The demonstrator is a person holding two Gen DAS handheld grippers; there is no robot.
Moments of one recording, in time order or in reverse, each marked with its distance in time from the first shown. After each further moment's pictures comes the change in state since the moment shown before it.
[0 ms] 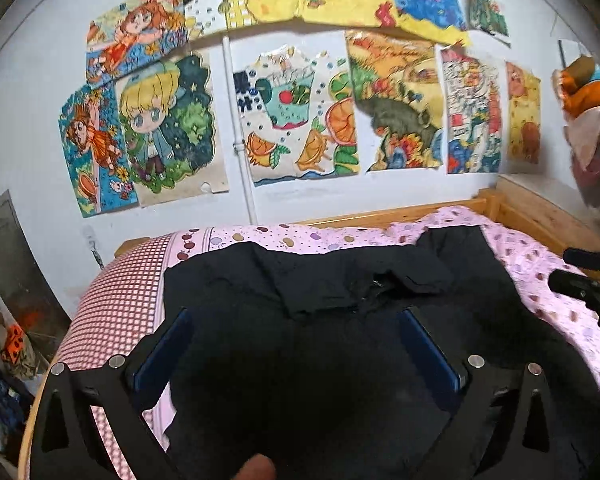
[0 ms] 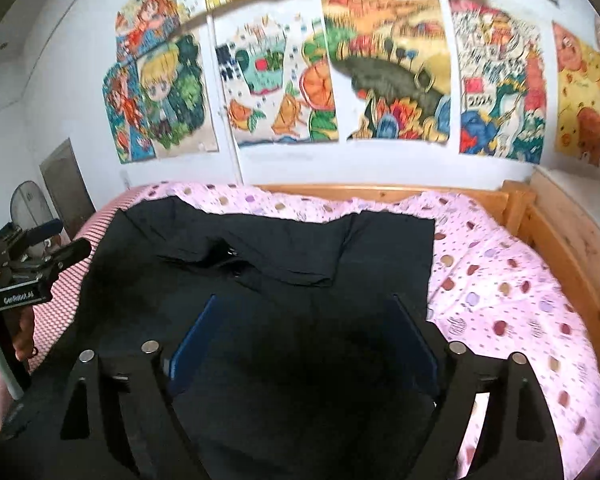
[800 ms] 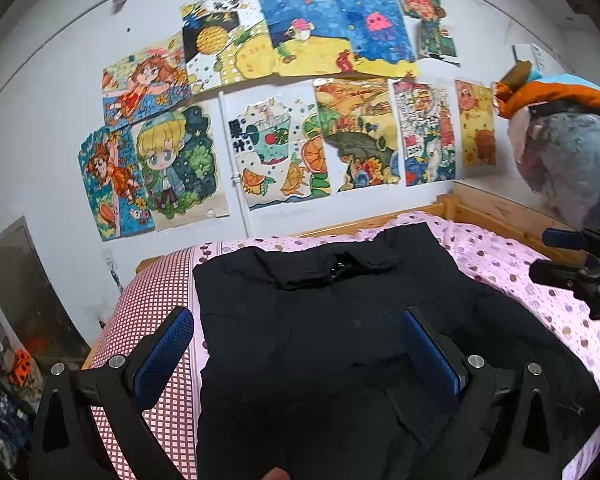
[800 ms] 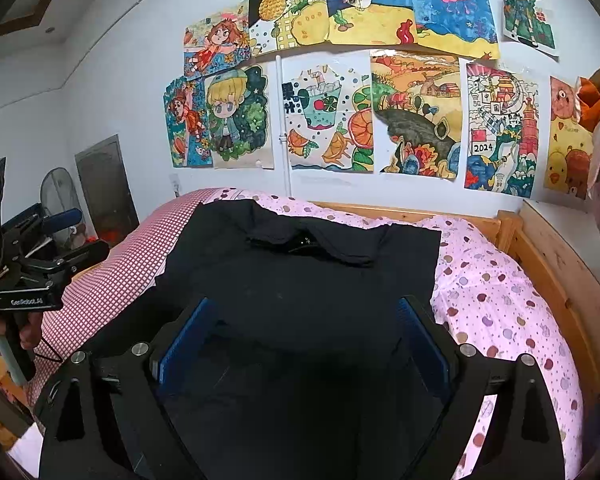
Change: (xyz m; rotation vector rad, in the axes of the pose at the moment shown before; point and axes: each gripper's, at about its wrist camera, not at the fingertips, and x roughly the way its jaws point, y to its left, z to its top) left arm -0.147 0.002 -0.049 0.079 -0.113 -0.034; right arm -0.136 0.058 -0.056 -0.079 -0.104 0.035
